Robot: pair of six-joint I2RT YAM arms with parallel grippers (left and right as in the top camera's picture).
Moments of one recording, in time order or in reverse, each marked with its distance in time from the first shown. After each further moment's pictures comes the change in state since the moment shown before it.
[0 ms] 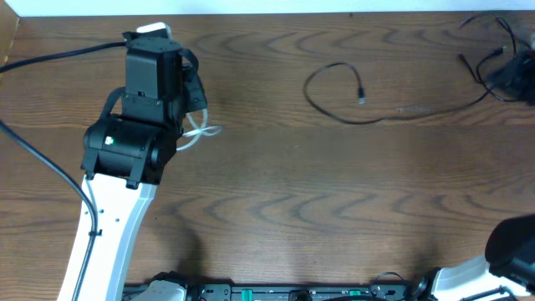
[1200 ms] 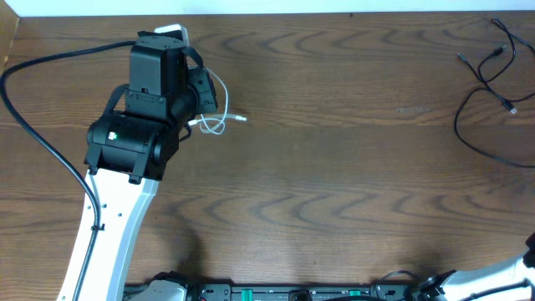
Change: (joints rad) left arm 0.000 0.013 0.000 -0.005 0.151 0.002; right arm -0.476 0.166 0.477 -0.068 0.298 0.248
